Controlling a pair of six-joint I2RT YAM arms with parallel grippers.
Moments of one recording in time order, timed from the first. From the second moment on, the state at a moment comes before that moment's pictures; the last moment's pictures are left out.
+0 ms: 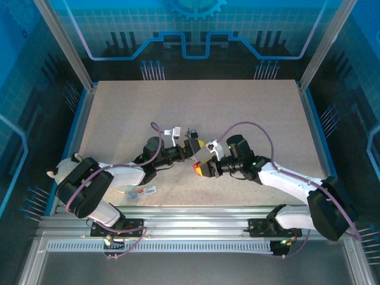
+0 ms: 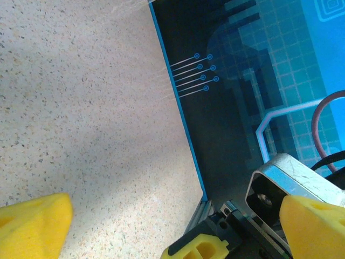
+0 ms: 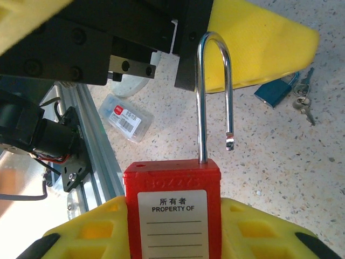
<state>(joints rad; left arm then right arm) -0.59 1.52 0.51 0.84 0.46 -1.09 0.63 1.26 0.61 -0.01 -0.61 0.30</state>
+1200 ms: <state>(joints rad) -0.59 1.48 0.47 0.82 0.47 -1.08 0.63 1.29 0.62 -0.02 -0.55 0.30</state>
